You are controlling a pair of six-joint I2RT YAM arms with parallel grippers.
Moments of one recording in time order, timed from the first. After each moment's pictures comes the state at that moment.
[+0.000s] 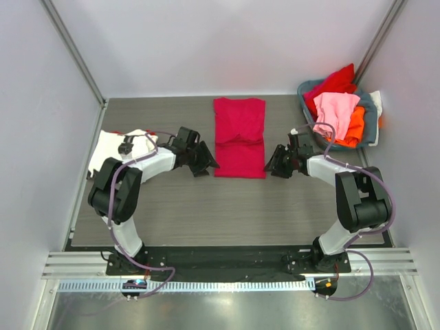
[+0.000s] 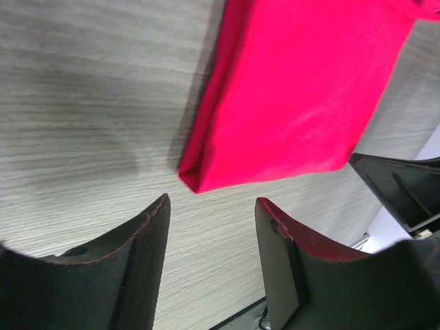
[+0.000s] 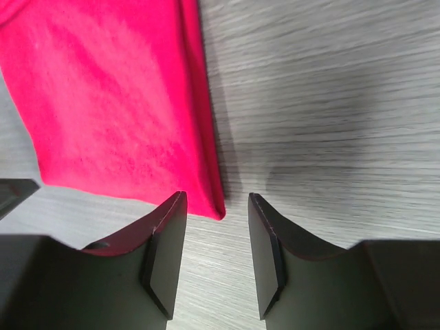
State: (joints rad) left arm -0.45 1.79 1.12 -0.25 0.27 -0.94; right arm 0.18 1.62 0.85 -0.16 -0.27 0.61
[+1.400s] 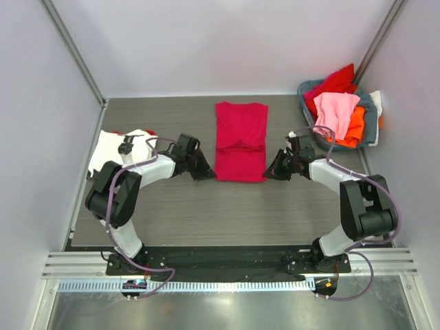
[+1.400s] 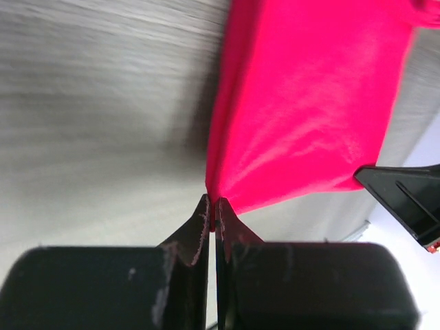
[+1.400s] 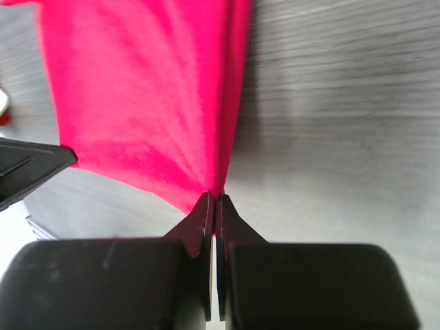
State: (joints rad) left arm -0.48 1.78 1.00 -0.14 0.30 -0.97; right arm 0.19 1.57 0.80 -0.18 -0.39 0.62
